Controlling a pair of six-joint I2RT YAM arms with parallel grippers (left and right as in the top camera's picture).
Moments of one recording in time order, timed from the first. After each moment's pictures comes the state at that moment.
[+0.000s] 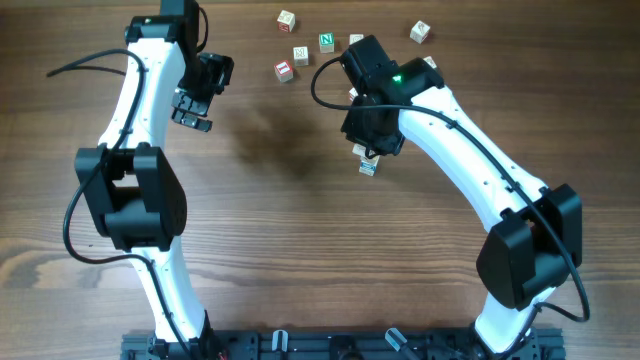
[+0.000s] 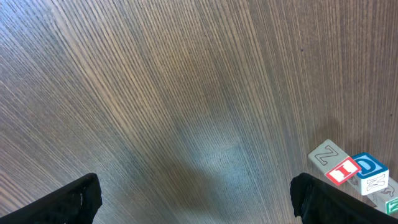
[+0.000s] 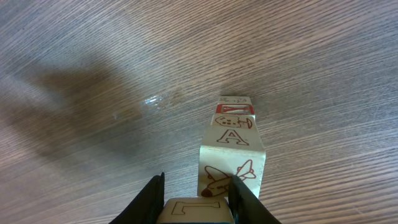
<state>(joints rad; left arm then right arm) -0.01 2.17 1.95 -1.21 0.08 -1.23 0.52 1.92 1.68 -1.12 0.00 0.91</state>
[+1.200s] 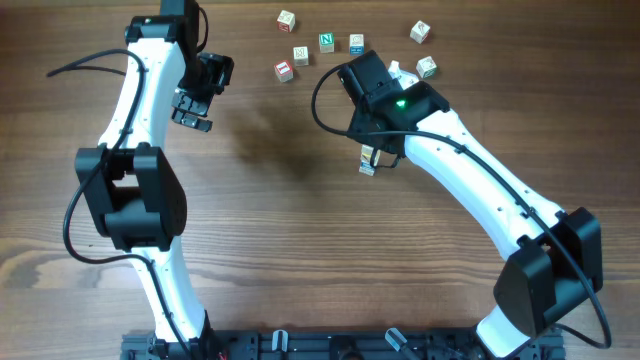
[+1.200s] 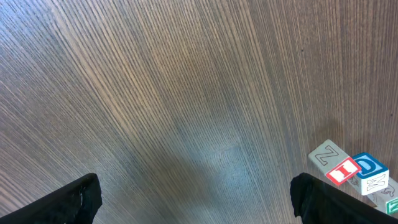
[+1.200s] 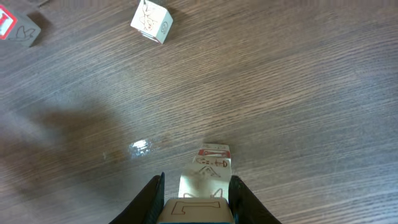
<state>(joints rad) -0.01 2.17 1.95 -1.21 0.08 -1.23 0.56 1.80 1.52 -0.94 0.23 0.85</state>
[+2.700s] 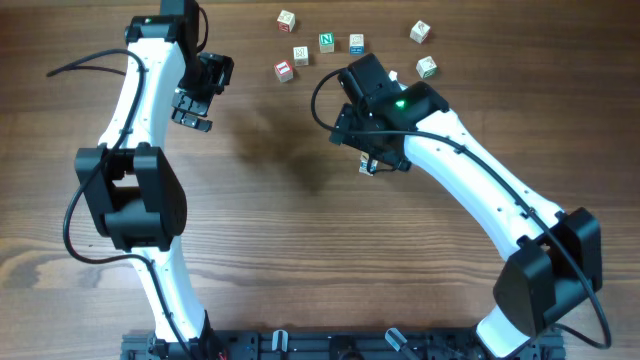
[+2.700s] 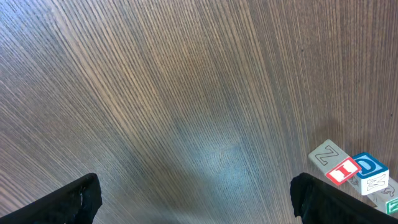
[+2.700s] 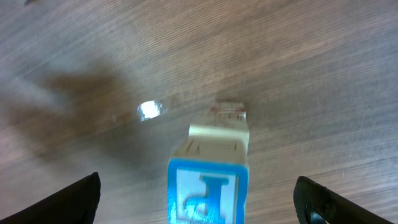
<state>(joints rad) -0.01 2.17 1.95 -1.22 0.08 -1.23 0.56 1.80 1.54 -1.02 0.08 0.92</state>
